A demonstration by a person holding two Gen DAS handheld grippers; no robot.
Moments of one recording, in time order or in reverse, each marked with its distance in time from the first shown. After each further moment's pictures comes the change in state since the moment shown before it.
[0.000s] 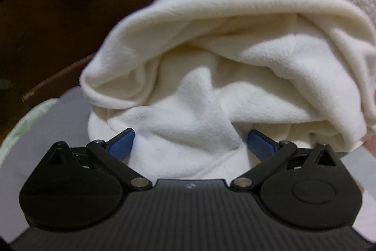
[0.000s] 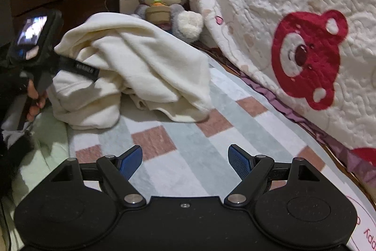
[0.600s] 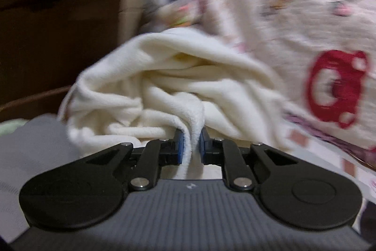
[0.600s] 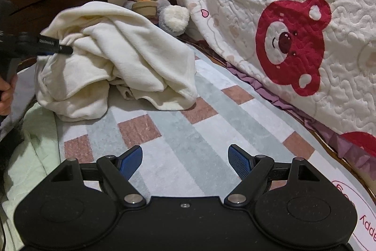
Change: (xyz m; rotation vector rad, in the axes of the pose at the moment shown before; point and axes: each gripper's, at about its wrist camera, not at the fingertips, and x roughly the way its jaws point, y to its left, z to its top) left arm -0.105 -0.003 -0.011 -0.008 -0.297 -0.388; right arm -0.008 -0.012 -0.017 0.030 0.003 -0.026
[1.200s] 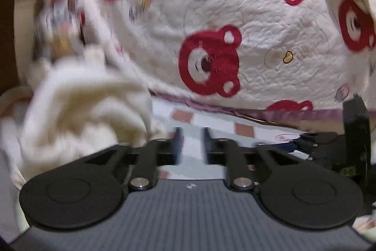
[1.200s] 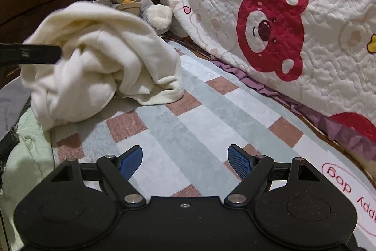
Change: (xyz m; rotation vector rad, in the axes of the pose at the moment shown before) left arm -0.104 -0.113 -0.019 0.279 -0.090 -0.326; right arm -0.008 -0.023 -0.016 0.095 0.006 -0.015
